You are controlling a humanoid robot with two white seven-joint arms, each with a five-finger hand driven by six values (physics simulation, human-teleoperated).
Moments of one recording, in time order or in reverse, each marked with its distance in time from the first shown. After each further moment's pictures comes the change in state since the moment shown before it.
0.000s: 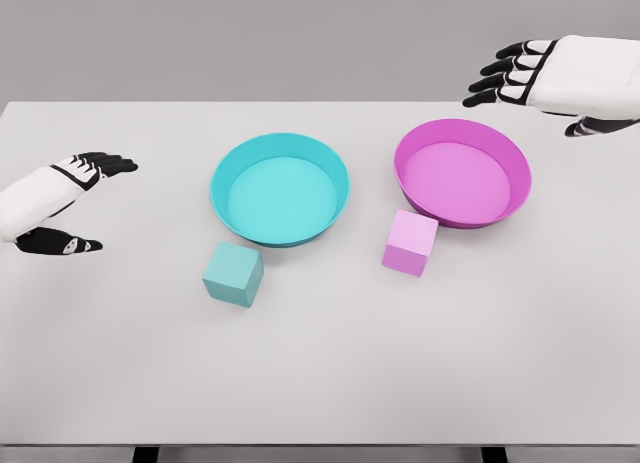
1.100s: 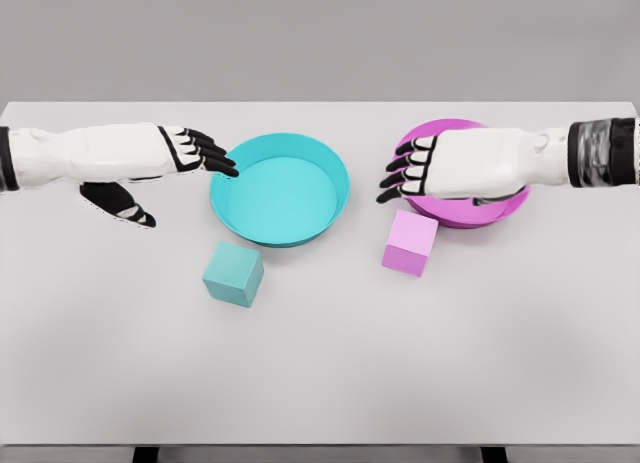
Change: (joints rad) left arm -0.684 0.069 -0.560 -0.083 0.250 -0.001 -0.420; right arm -0.061 0.155 0.286 -0.032 0.080 0.000 0.000
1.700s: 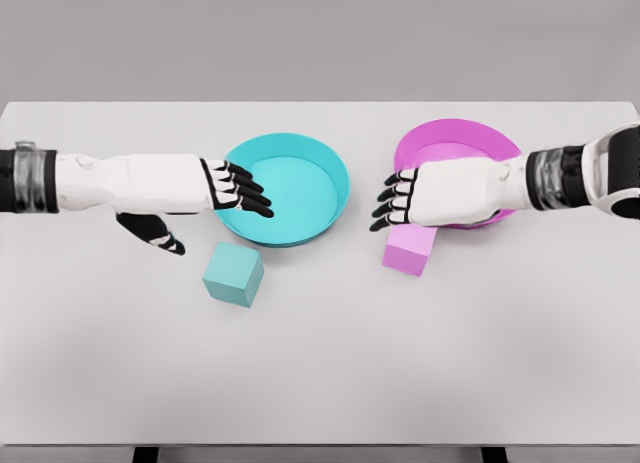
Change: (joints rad) left arm -0.018 -0.032 -0.083 -0.082 -0.043 0.000 -0.002; right arm 0.005 0.060 0.093 0.041 0.125 0.000 0.000
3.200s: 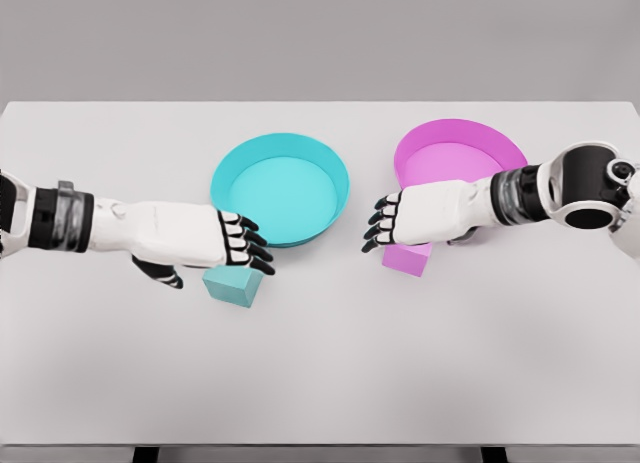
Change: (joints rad) left arm -0.003 0.000 -0.115 -0.065 -0.210 0.000 0.000; right arm 0.002 0.093 0.085 0.107 0.053 0.000 0.000
